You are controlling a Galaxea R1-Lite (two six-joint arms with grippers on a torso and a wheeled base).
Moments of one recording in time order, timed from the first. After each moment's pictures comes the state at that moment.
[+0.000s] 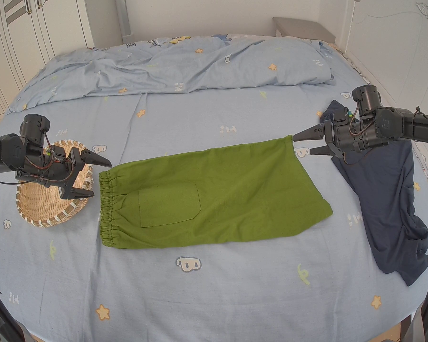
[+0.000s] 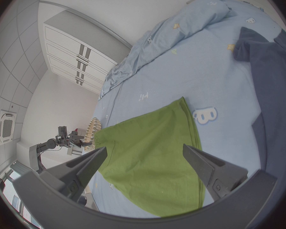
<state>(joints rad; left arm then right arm) 0.15 1.92 -1.34 0.23 -0.67 -0.56 0.09 2.20 -1.85 0.33 0.73 0.22</state>
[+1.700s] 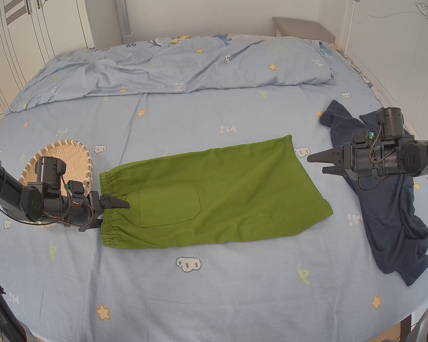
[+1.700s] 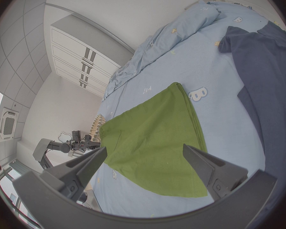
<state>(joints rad) 0.08 1.97 -0.92 -0.25 -0.66 -0.40 0.08 1.94 -1.24 -0.08 0.74 0.26</state>
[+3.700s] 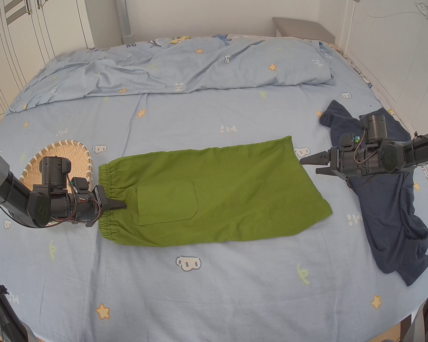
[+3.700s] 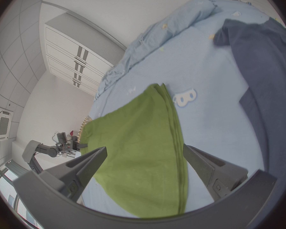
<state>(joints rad) 0.05 2.01 -0.89 -0.46 -0.62 -0.54 0.05 2.15 -1.45 -0.06 0.72 0.22</state>
